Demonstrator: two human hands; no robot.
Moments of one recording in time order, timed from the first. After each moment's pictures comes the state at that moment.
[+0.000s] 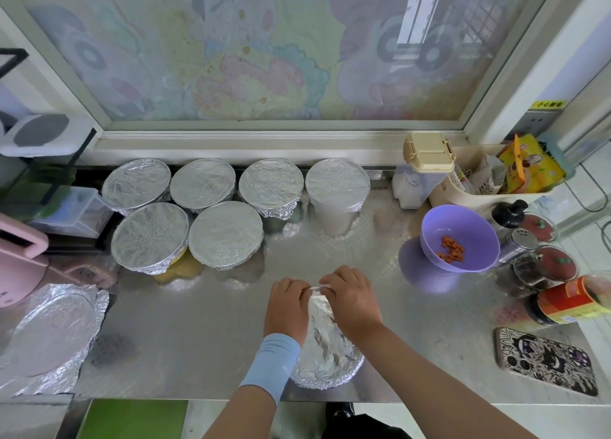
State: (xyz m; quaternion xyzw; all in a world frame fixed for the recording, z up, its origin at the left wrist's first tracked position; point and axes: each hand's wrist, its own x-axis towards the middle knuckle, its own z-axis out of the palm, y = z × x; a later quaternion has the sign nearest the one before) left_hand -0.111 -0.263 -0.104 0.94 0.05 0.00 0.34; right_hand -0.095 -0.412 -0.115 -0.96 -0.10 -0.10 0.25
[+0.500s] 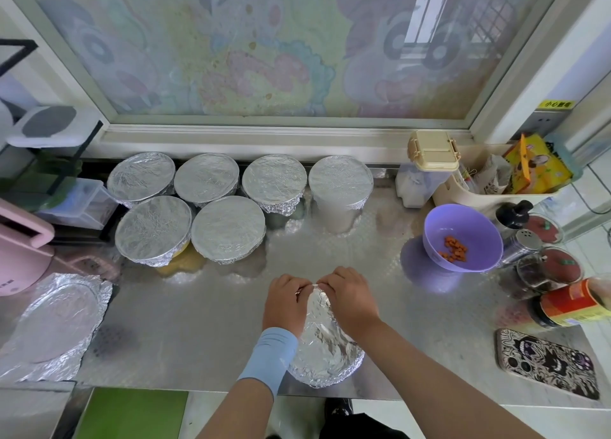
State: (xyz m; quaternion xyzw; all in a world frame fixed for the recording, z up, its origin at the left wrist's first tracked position) left_hand -0.109 -0.261 -0.102 0.92 0.08 -0.02 0.38; right_hand -0.093 -0.411 -0.117 -0.95 -0.12 -0.05 0.28
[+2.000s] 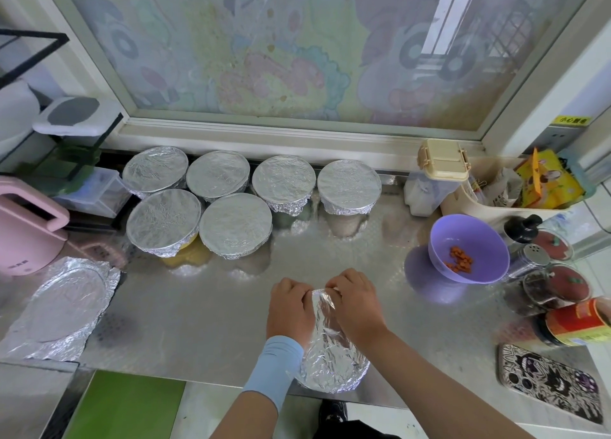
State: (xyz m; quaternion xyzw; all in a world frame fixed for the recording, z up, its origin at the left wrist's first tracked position) left_hand -0.127 -0.275 -0.097 0.93 0.11 0.01 0.35; right_hand -0.101 -0.418 -0.111 -0.96 -0.10 -0.03 0.28
